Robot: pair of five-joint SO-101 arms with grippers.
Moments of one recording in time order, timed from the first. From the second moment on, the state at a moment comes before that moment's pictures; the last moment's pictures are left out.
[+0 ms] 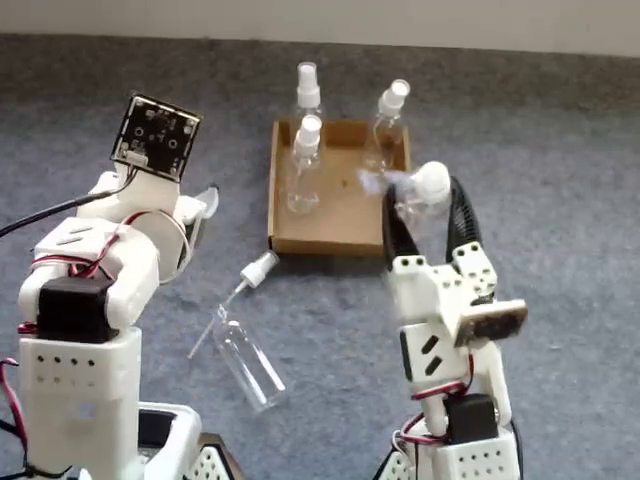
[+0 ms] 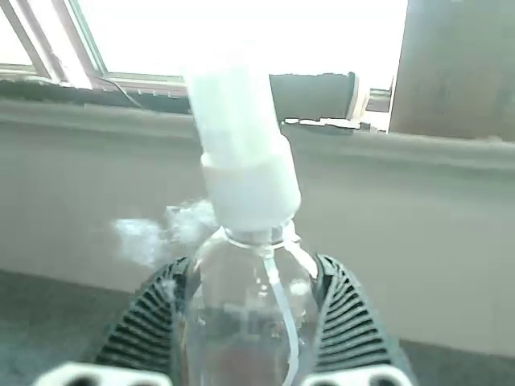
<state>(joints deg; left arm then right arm) -1.8 -49.7 23.3 71.3 -11.8 -13.0 -97.9 86.4 3.8 5.6</state>
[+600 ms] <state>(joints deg) -5.2 -49.7 53.9 51.0 -4.8 -10.9 -44.5 68.2 -20.4 5.6</state>
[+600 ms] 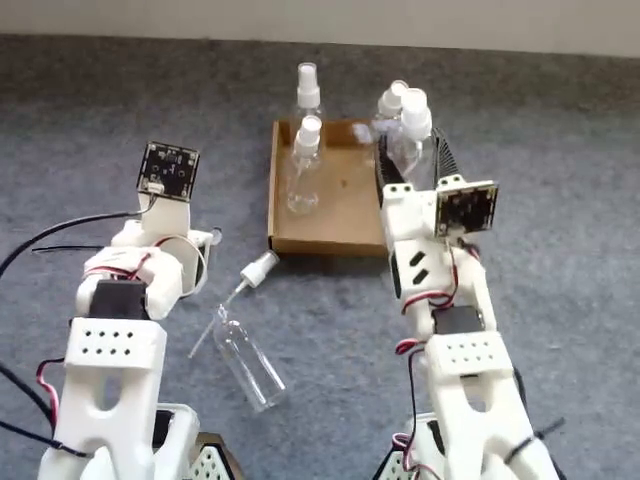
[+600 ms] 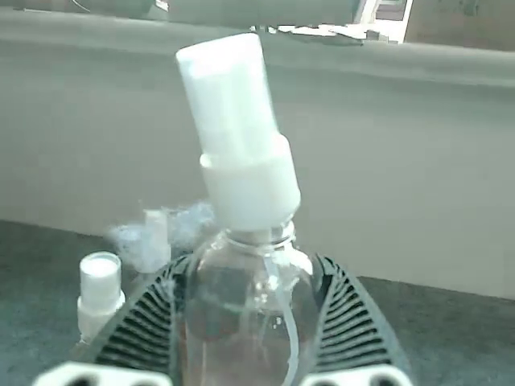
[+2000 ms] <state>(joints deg) -5.2 -49.7 60.4 44.0 -4.8 -10.5 14.9 48.1 -49.8 -2.5</state>
